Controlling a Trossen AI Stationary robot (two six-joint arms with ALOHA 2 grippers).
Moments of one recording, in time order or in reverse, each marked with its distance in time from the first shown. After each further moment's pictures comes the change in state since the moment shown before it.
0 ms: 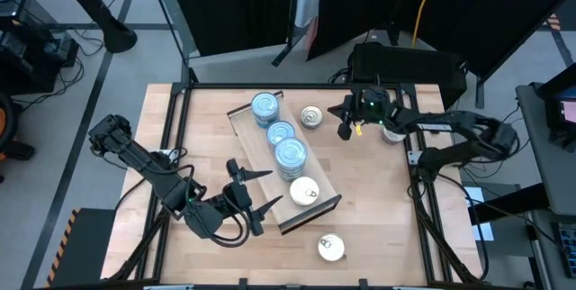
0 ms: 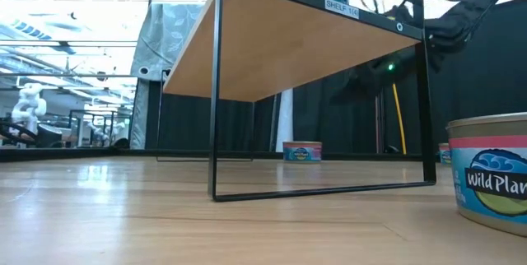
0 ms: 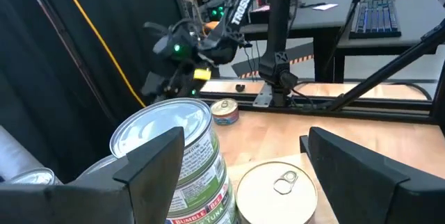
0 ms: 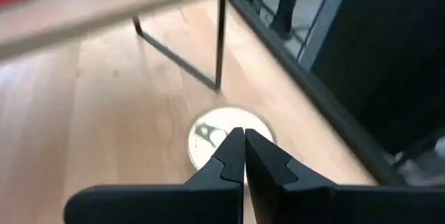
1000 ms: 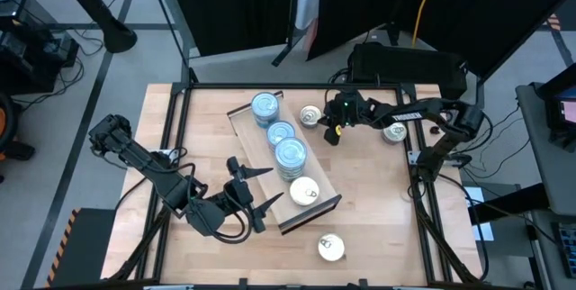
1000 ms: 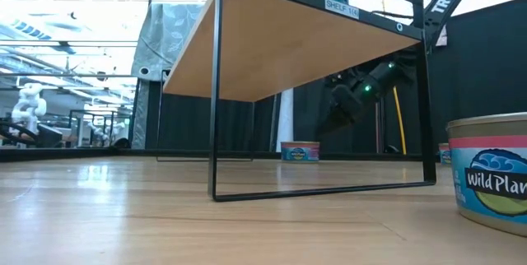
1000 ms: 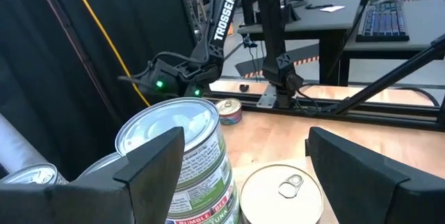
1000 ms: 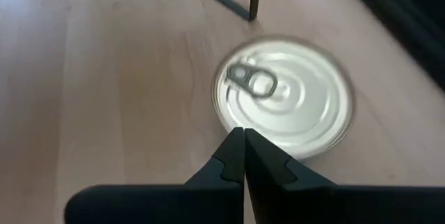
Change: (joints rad) left arm 0.013 0.000 0.001 -0.003 -0.005 -0.026; right arm 0.042 0.312 0.176 -0.145 -0.023 0.030
